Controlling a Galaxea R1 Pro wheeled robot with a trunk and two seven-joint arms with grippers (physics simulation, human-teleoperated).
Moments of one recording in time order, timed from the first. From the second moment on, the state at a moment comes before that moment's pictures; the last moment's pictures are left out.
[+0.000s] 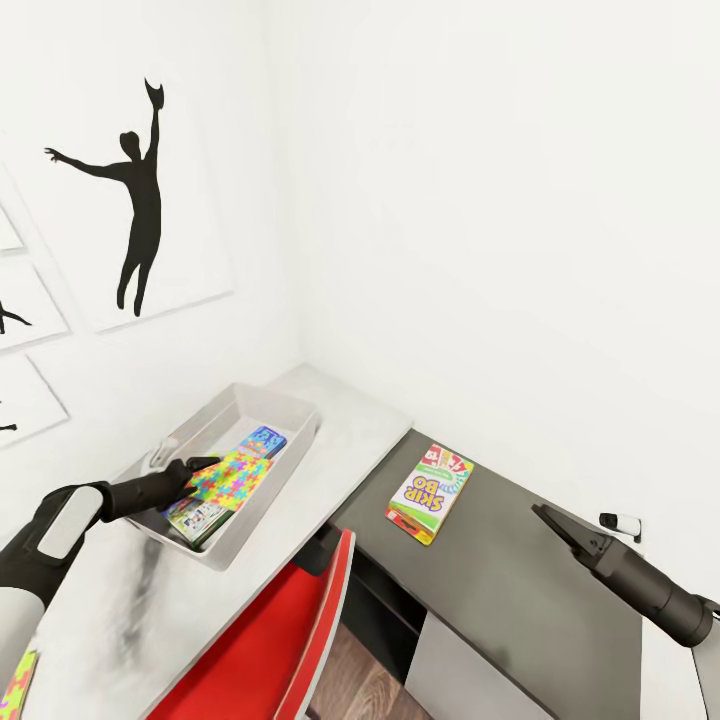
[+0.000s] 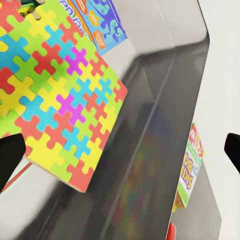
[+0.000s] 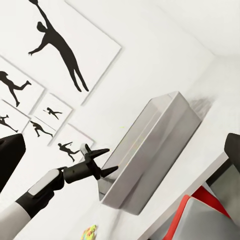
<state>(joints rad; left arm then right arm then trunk) -0.73 0.39 0.05 -0.79 0.93 0.83 -0.32 -0.24 -0.12 -0.60 -1.40 -0.43 0.81 1.32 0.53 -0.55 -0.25</state>
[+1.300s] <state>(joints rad) -0.41 0.71 0.08 -0.92 0.92 0.79 -1.24 -0.22 -0.12 -0.63 -1.41 -0.42 0.80 1.42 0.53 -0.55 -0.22</state>
